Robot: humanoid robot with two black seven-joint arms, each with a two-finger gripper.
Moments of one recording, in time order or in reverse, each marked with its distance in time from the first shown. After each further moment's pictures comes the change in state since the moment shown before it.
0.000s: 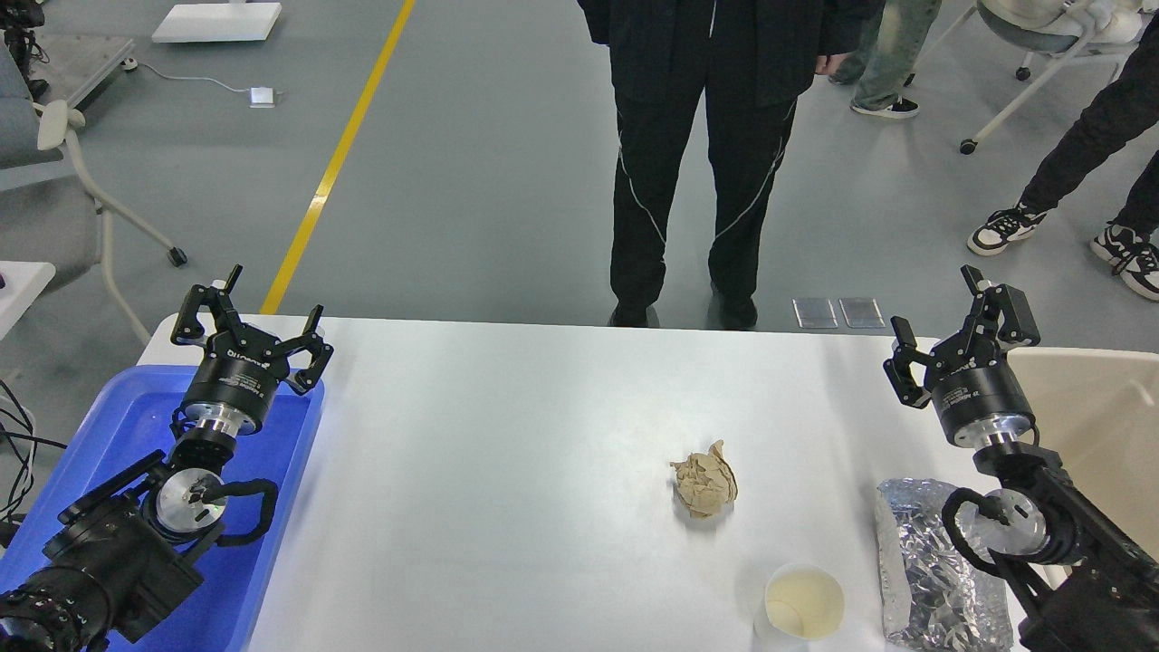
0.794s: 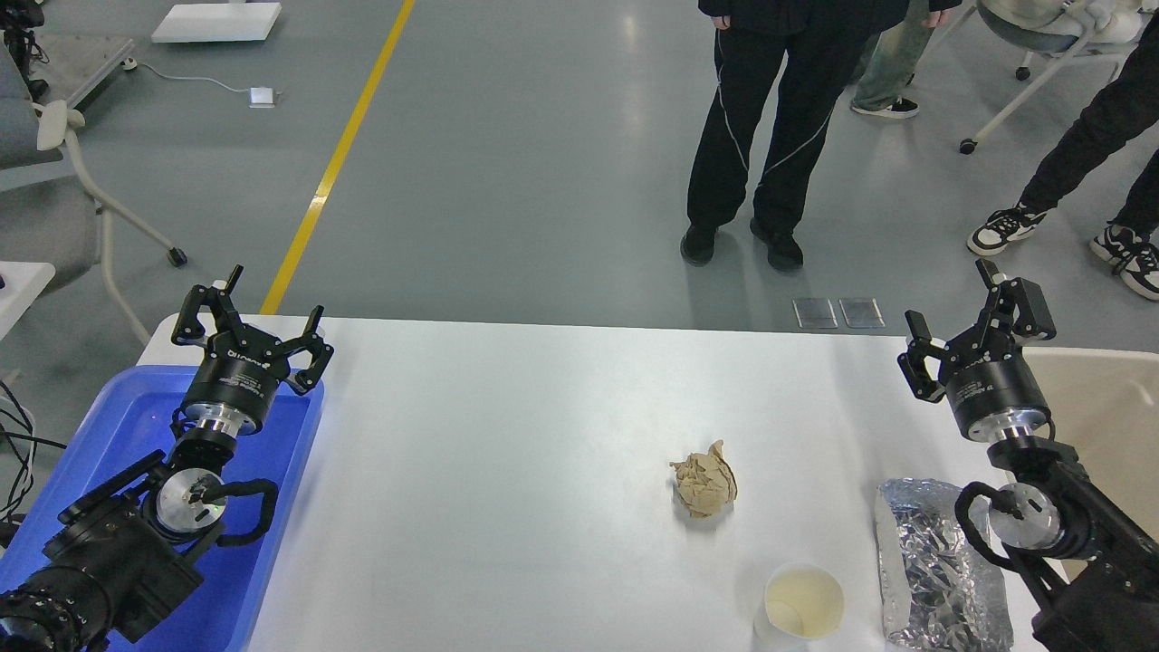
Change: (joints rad) left arm 0.000 0.000 0.001 0.000 0.000 0.000 0.001; right arm 0.011 -0.024 0.005 -0.010 -0.001 0.000 0.000
